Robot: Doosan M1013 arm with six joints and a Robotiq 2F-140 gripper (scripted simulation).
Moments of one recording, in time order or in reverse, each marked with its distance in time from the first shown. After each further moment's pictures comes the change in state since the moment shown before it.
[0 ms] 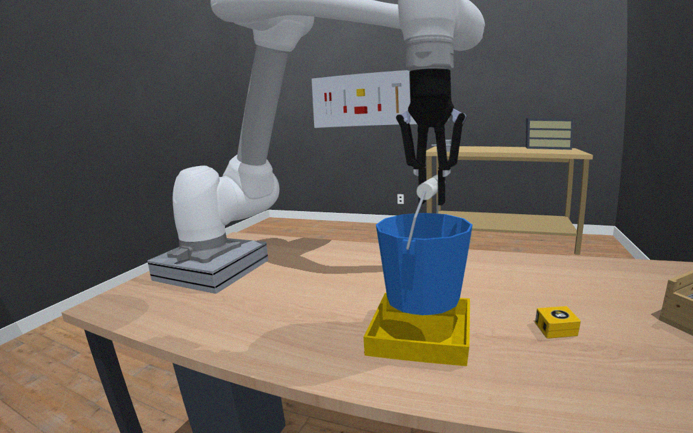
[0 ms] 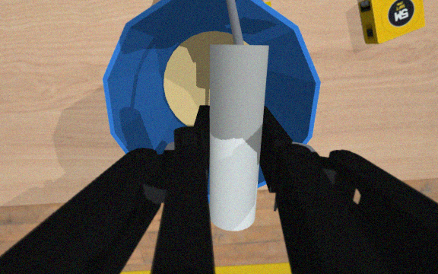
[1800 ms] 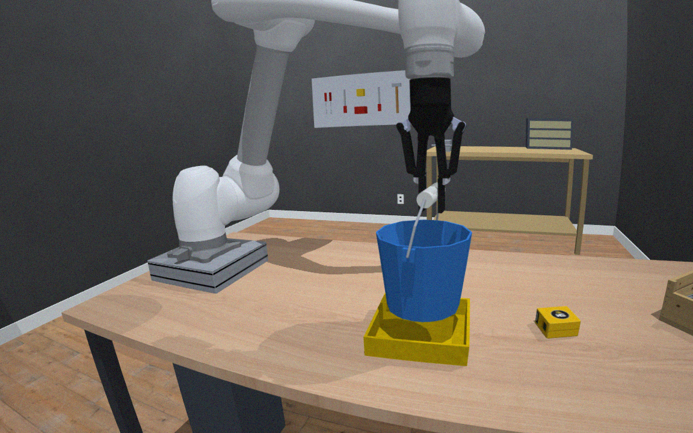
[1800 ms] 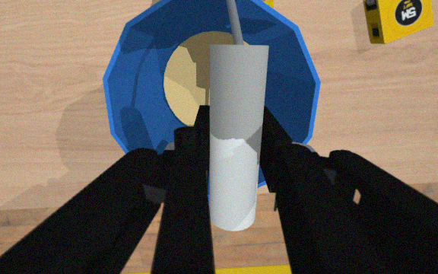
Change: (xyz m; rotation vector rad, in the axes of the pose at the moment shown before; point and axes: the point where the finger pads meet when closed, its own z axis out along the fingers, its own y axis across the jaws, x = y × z) arm 0.000 0.000 0.015 0.000 0.000 0.000
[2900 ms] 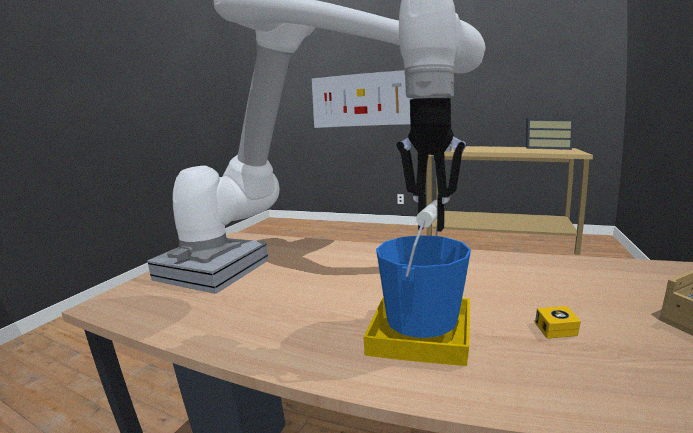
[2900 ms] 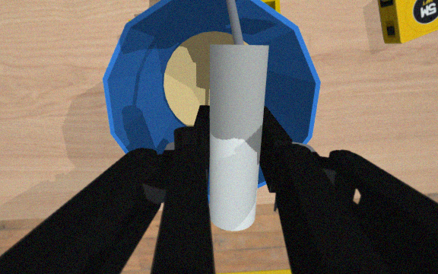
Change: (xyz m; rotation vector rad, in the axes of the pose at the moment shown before) arm 0.000 -0.001 0.036 0.000 0.000 0.000
